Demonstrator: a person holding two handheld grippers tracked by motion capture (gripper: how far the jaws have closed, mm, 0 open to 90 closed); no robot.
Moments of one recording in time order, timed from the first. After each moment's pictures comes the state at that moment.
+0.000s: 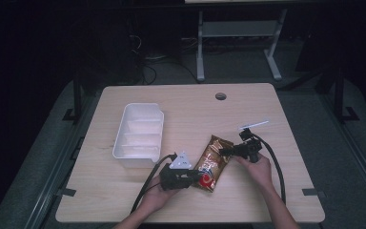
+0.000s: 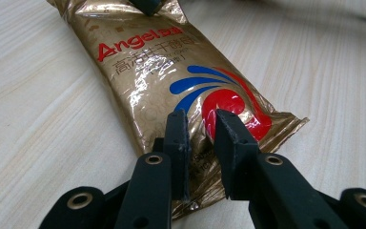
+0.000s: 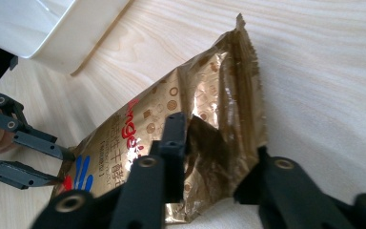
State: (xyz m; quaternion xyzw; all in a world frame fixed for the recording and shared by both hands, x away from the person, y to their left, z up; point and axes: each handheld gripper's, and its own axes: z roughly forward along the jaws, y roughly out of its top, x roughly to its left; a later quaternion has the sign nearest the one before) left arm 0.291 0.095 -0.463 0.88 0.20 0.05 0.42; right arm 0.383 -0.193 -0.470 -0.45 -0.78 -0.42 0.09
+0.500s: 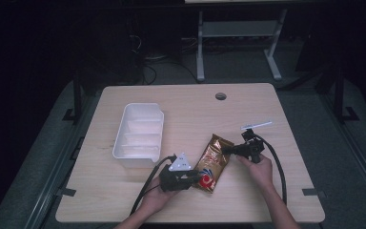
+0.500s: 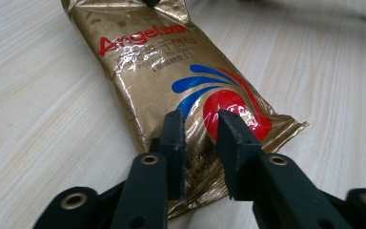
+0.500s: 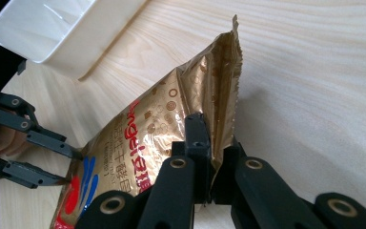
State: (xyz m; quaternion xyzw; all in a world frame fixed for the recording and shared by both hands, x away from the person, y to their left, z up) left arm 0.286 0.095 -0.463 0.88 0.20 0.06 0.42; right arm 0.377 -0.198 -0.464 -0.44 -0.77 -0.44 0.08
